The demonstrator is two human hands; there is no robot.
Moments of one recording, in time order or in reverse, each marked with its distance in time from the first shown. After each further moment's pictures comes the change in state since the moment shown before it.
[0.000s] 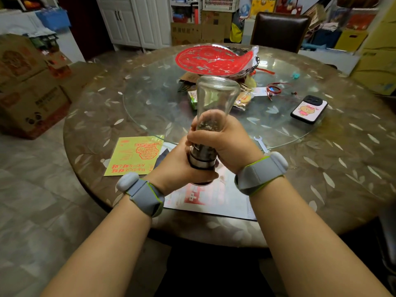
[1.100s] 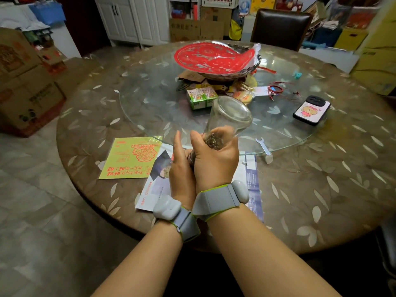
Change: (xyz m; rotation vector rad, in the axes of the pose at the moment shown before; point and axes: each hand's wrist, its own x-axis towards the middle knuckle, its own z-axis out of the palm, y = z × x) left_hand 0.019 -0.027 0.049 -0.164 0.675 0.020; right_hand -0.004 0.037 0.049 -0.034 0.843 -0.014
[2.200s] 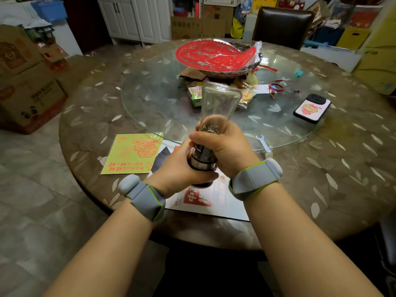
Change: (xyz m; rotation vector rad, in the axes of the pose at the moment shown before) left_hand 0.015 0.020 -0.042 0.164 -0.608 -0.021; right_hand 0.039 -0.014 -0.025 0.025 -0.650 0.147
